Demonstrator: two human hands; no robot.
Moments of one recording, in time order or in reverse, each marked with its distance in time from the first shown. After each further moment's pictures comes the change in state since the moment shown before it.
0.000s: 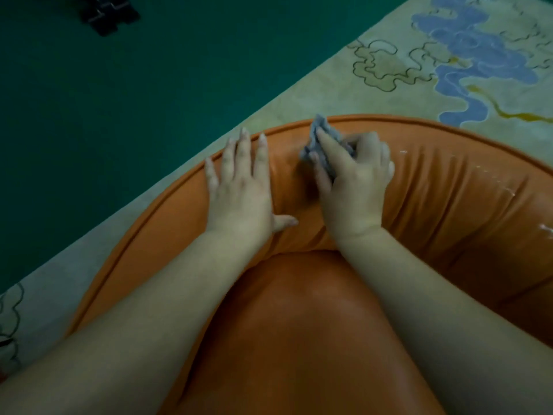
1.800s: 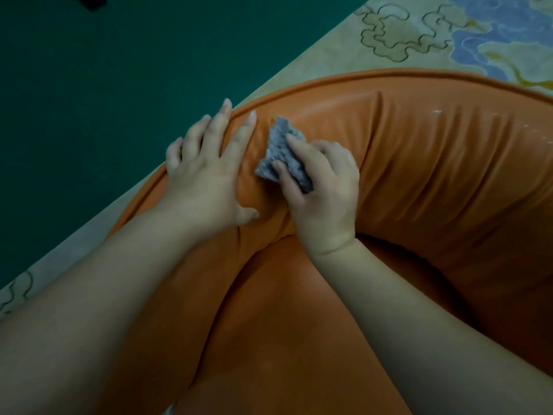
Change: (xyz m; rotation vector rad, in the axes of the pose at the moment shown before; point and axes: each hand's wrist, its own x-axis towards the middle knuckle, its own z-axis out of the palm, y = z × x) left_hand -0.008 -0.061 0.001 0.033 -0.058 0.132; right_hand -0.052 -0.043 0.026 0.401 0.015 0.014
